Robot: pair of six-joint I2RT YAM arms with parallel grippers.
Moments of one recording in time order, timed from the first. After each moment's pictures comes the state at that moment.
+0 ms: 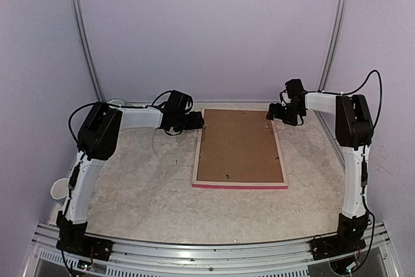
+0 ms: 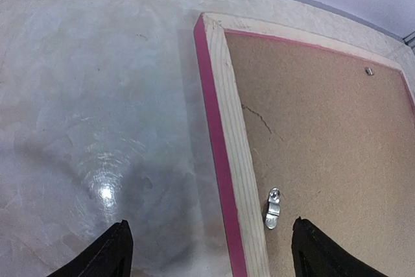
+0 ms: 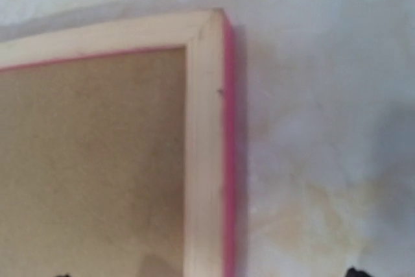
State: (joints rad) left arm -0.55 2.42 1.85 -0.12 -0.03 -0.46; right arm 0.17 2.26 1.77 -0.41 -0.12 0.31
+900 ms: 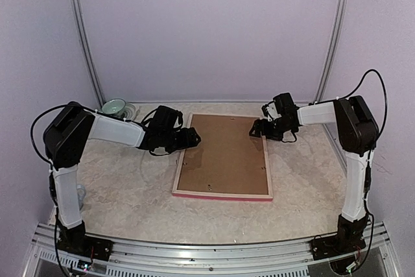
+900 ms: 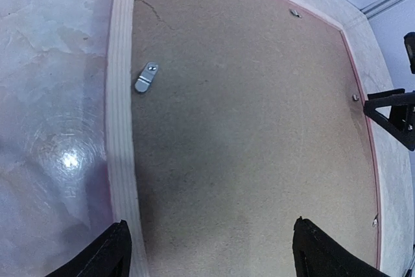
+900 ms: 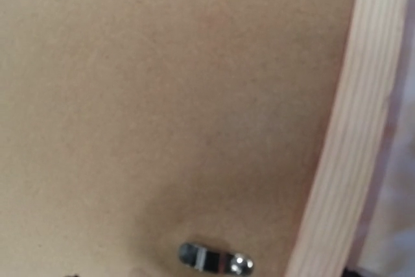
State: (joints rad) left arm -0.63 2.01 1.22 0.10 0.04 -0.63; right arm 0.31 2.12 1.42 -0.20 -0.30 0.31
